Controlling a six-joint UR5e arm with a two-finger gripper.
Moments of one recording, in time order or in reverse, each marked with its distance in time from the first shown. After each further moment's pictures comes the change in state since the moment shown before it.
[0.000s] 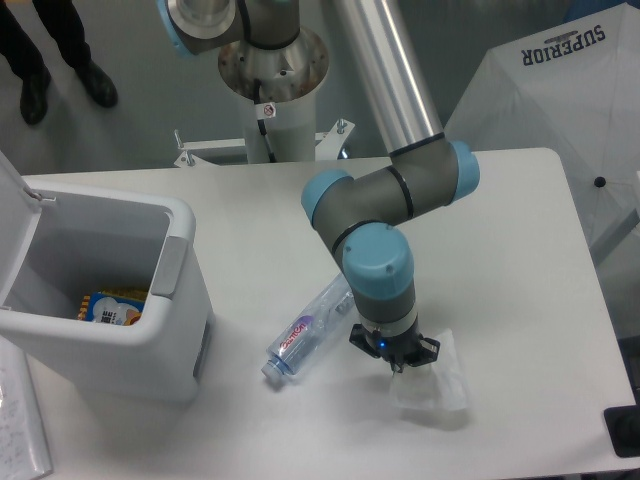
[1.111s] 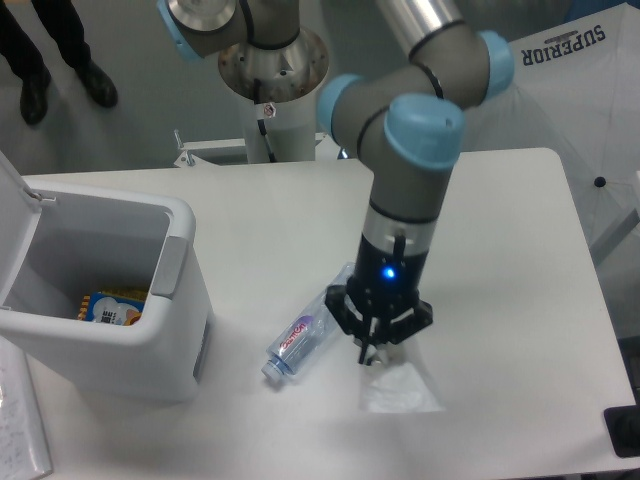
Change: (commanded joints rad) arm 0.043 0.255 0.009 -0.047 -0.577 -0.239
